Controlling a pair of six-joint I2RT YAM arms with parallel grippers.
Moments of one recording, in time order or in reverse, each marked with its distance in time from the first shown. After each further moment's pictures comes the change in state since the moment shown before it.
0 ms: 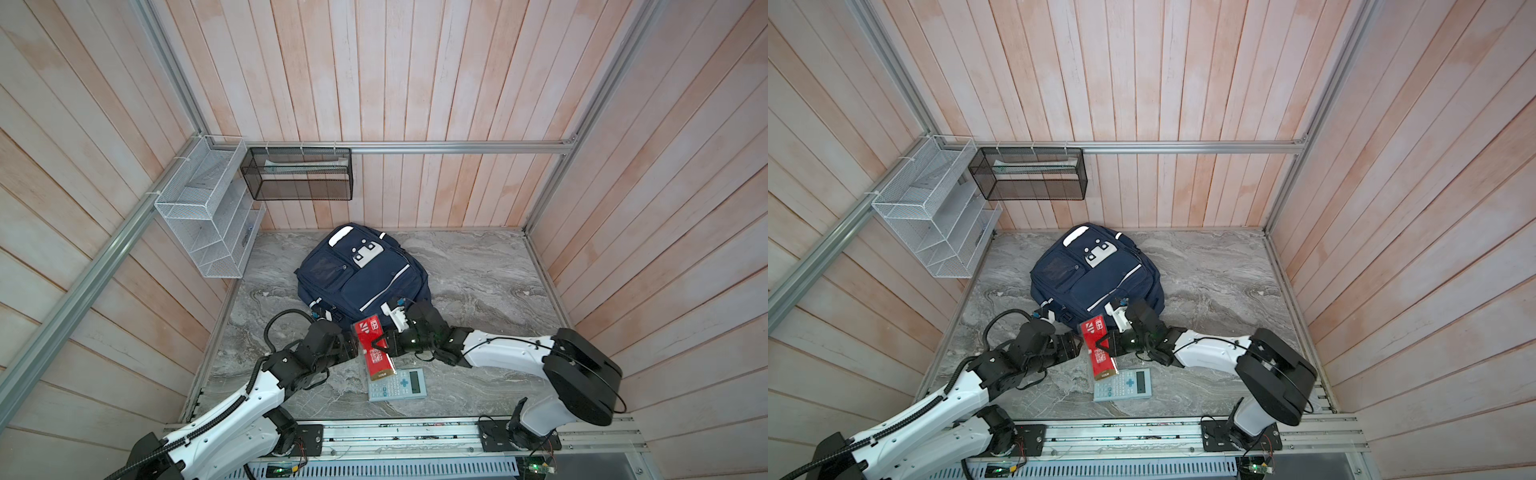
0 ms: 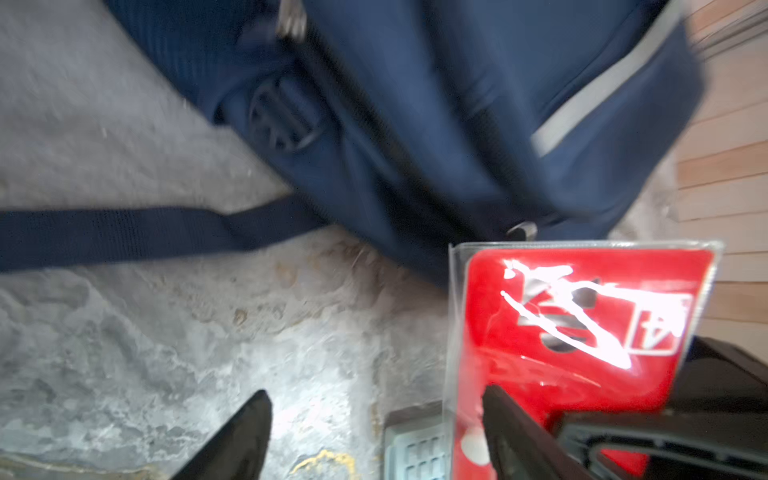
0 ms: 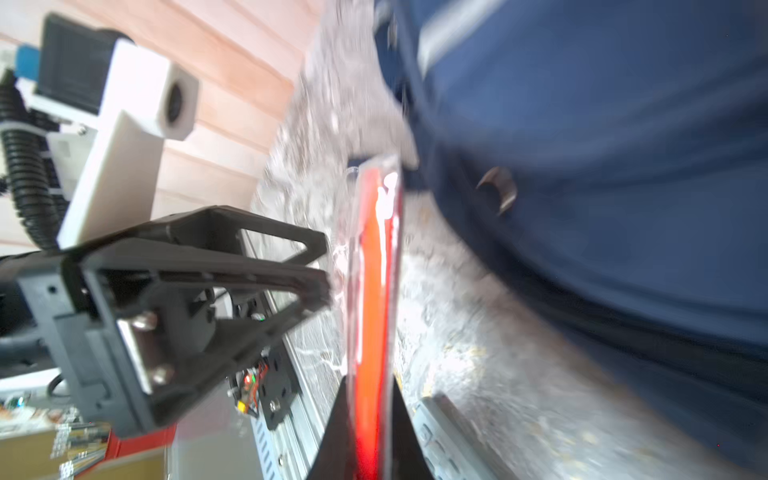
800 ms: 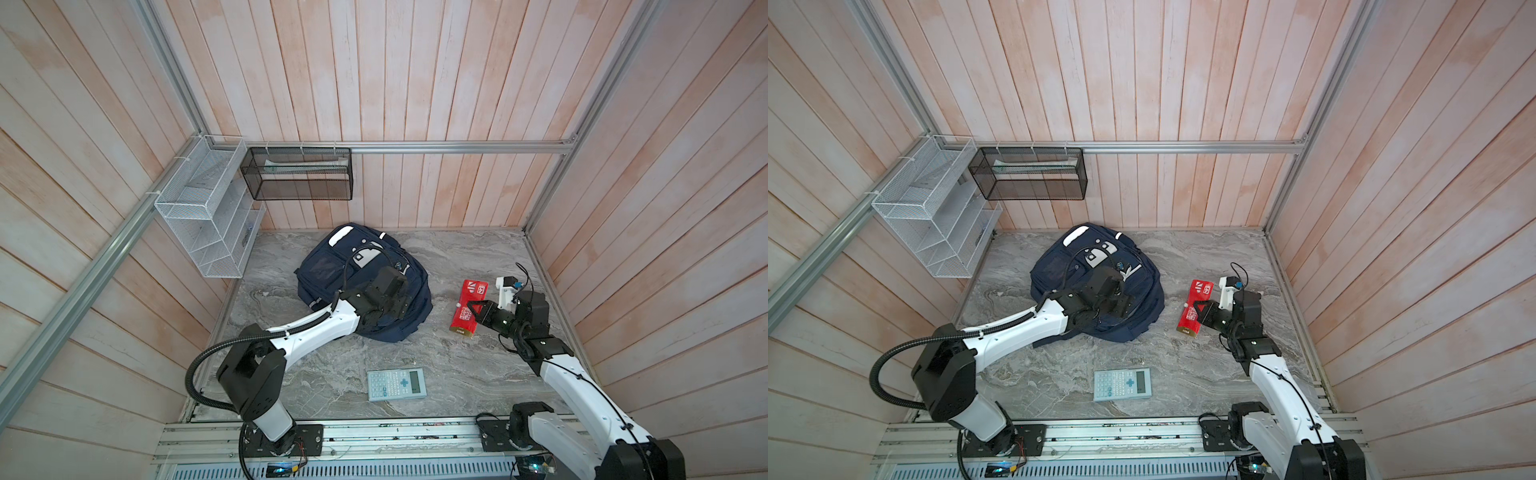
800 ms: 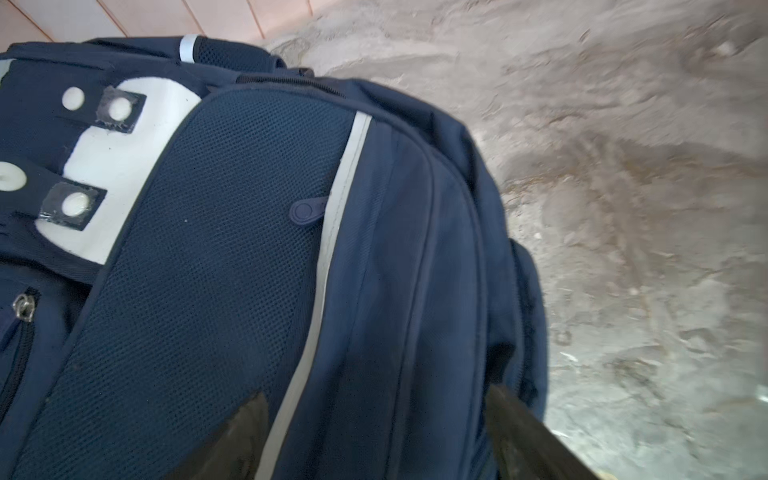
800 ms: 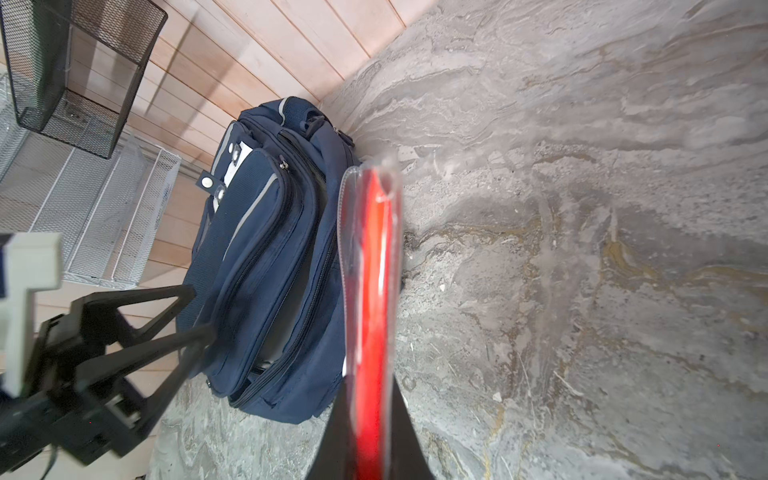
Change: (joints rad) left arm -0.121 0.811 0.660 0.114 -0.177 0.720; right arm -0.795 -0.532 -0.233 -0.284 -0.040 -0.104
